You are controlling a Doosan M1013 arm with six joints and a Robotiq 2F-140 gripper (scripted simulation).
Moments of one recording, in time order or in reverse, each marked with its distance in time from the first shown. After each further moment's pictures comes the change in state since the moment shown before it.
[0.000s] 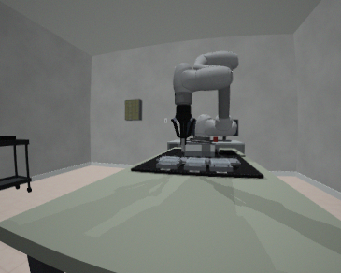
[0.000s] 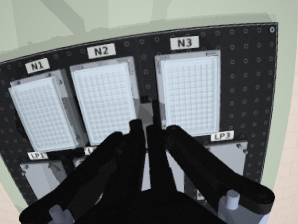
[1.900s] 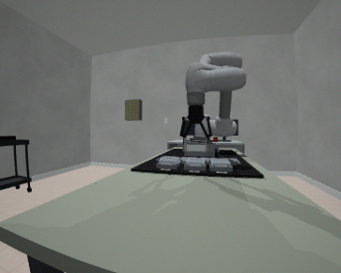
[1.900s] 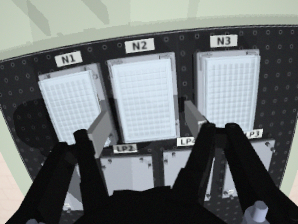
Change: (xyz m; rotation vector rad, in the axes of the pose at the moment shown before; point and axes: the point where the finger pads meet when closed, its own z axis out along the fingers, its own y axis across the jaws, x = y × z) arm 0.001 -0.063 0.004 -0.002 -0.006 -0.014
